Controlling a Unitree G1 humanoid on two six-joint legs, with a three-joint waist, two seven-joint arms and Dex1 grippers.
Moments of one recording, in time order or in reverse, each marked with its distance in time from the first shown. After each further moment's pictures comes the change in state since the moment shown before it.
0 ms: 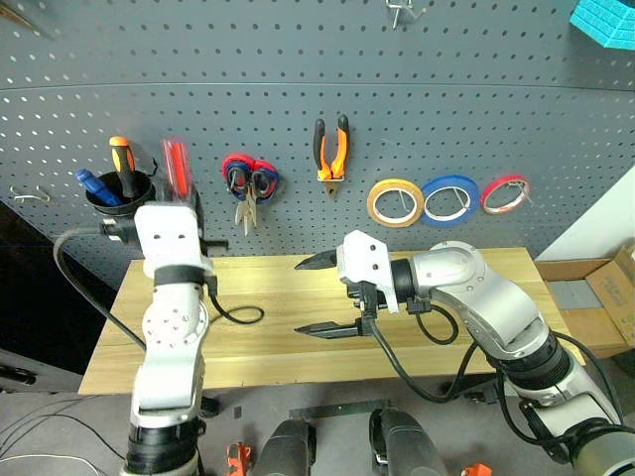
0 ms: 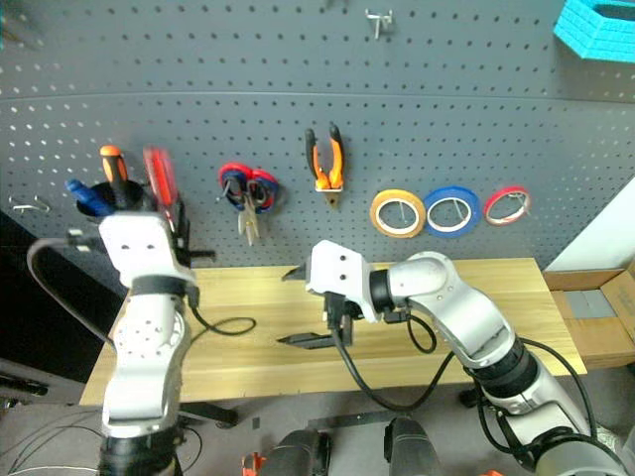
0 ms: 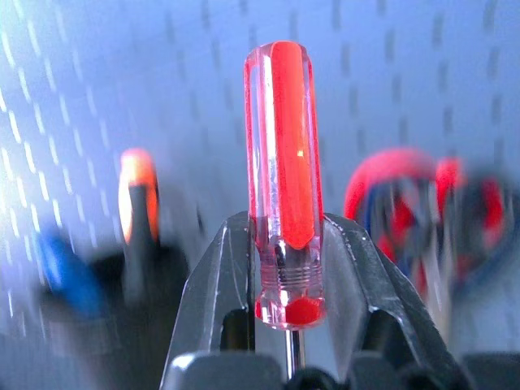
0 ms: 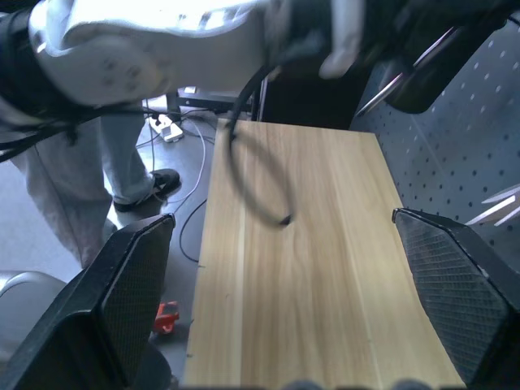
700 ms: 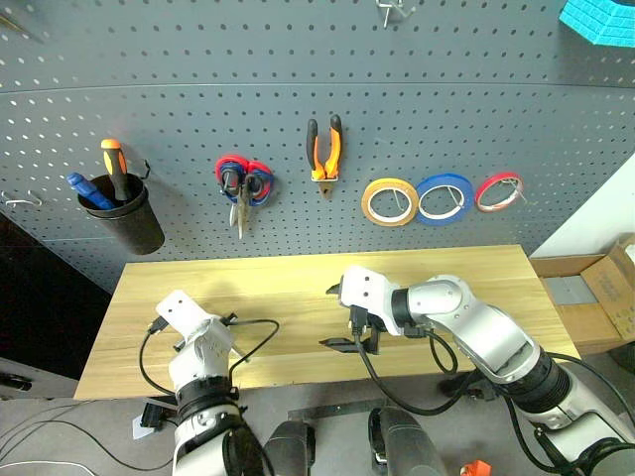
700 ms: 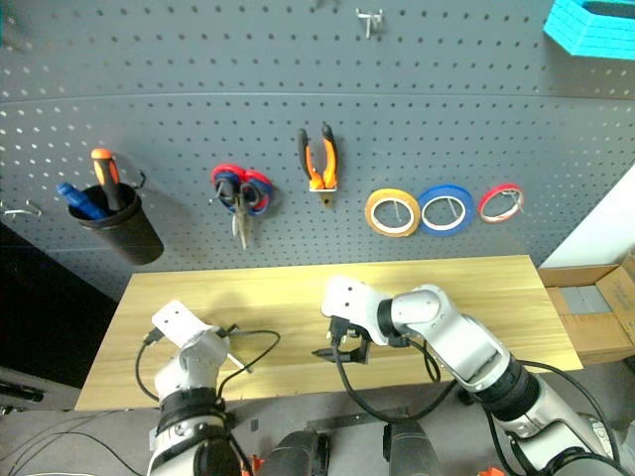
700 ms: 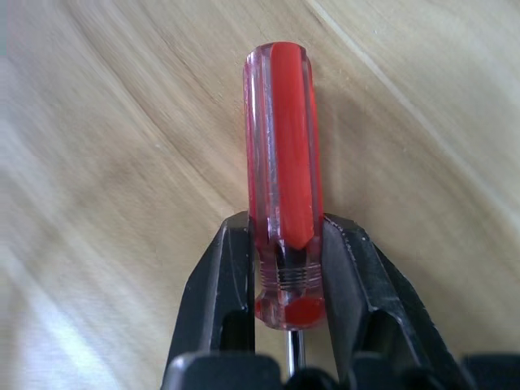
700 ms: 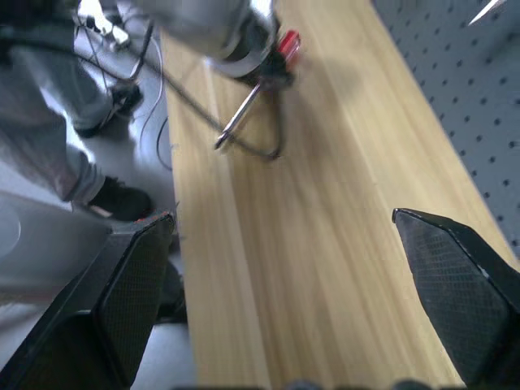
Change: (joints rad) left arm -0.101 -0.254 0.347 0.710 -0.326 0.340 0.297; right arm 0.127 -0.071 0.110 0.027 -0.143 0.093 -0.124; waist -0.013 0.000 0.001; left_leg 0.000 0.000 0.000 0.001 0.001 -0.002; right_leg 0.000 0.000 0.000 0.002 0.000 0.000
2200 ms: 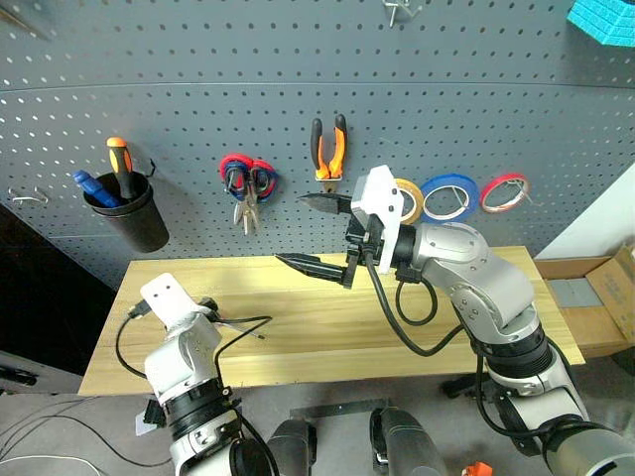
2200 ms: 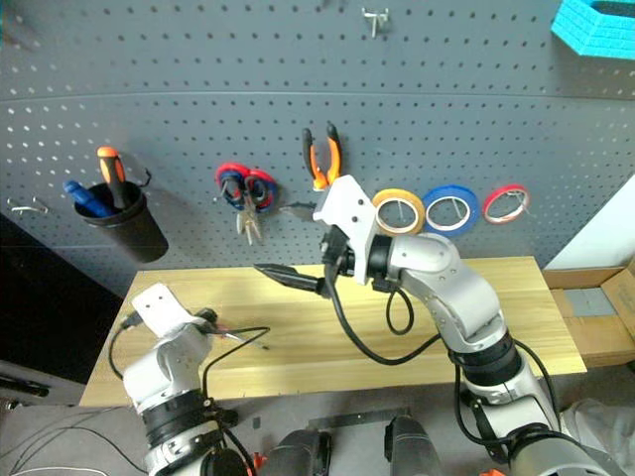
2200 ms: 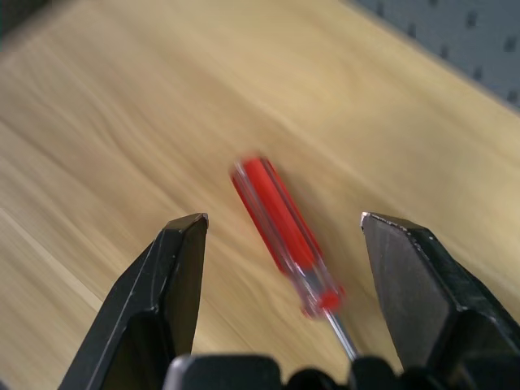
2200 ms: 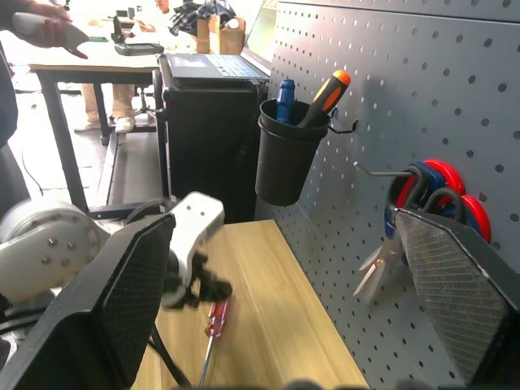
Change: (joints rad) left arm -0.039 -0.115 0.134 -0.302 0.102 0.353 -0.064; right arm -0.145 0.194 -0.266 0.031 0.255 -0.107 -0.118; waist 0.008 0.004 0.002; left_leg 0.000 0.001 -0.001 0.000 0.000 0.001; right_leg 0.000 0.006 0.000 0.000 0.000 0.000
